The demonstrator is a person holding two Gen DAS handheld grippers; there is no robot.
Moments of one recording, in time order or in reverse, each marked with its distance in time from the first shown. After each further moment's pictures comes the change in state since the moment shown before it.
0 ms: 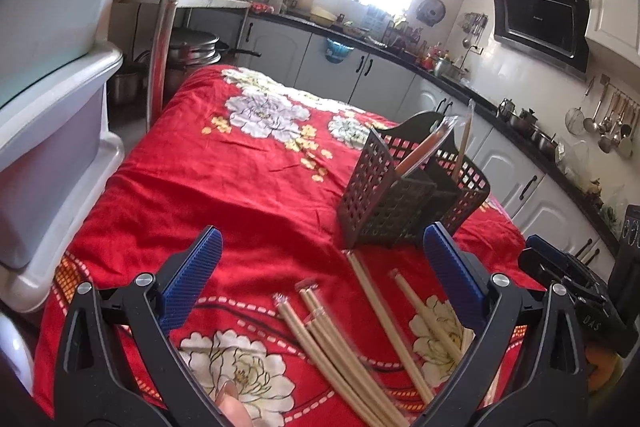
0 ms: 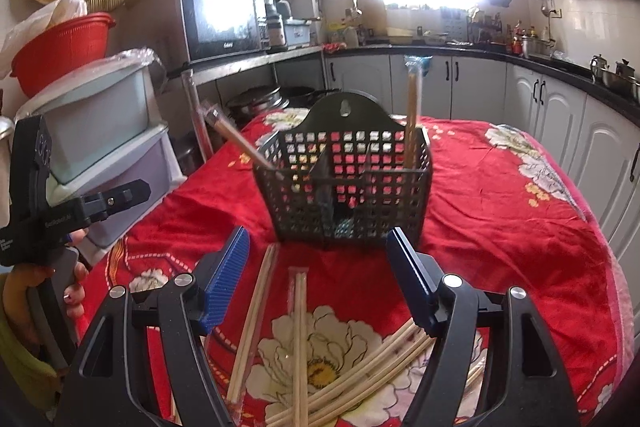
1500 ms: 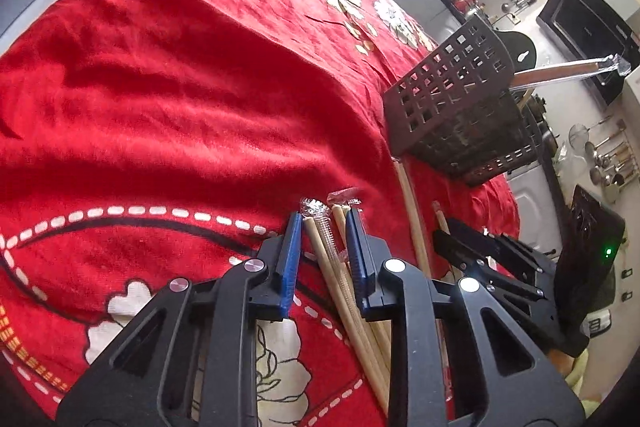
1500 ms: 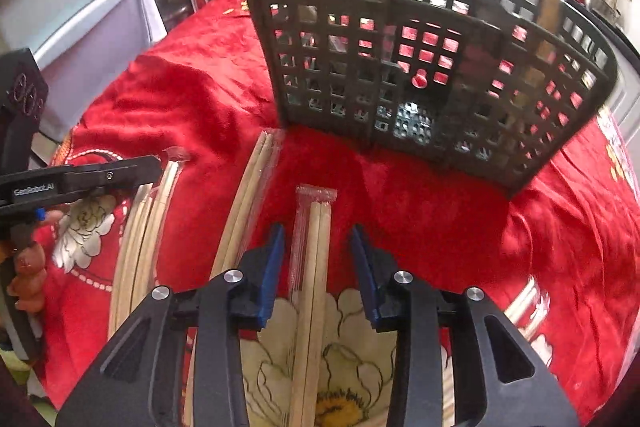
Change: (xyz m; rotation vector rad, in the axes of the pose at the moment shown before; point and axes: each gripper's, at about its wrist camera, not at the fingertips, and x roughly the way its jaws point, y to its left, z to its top) left arm 0.093 0.054 -0.046 -0.287 0.404 -0.107; right arm 0.147 0.029 -0.028 -0.149 0.502 0.010
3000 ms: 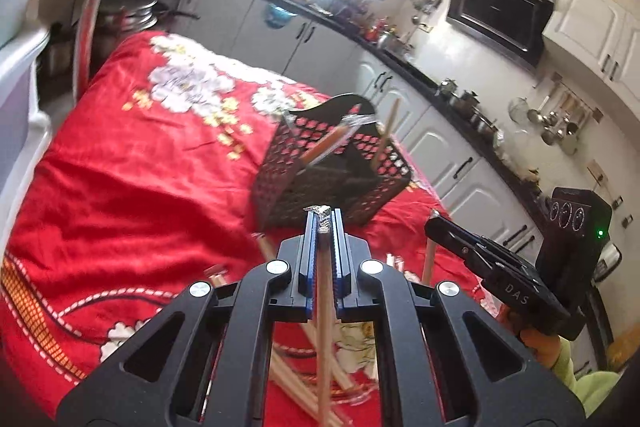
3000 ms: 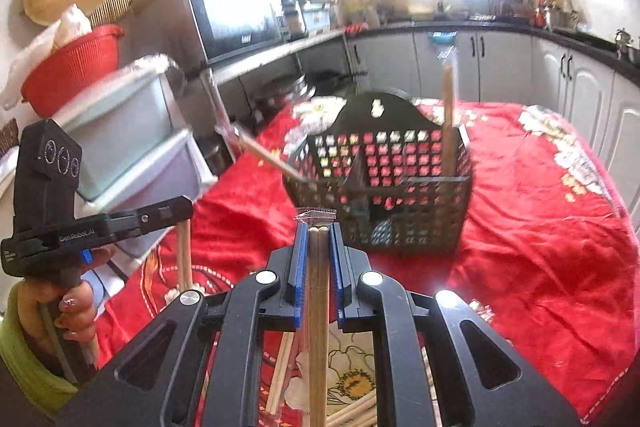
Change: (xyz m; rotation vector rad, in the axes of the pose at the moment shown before) left arm -0.091 -0.112 0.002 0.312 -0.231 -0.132; right arm -0.152 -0.036 -0.019 0.182 -0.467 0.130
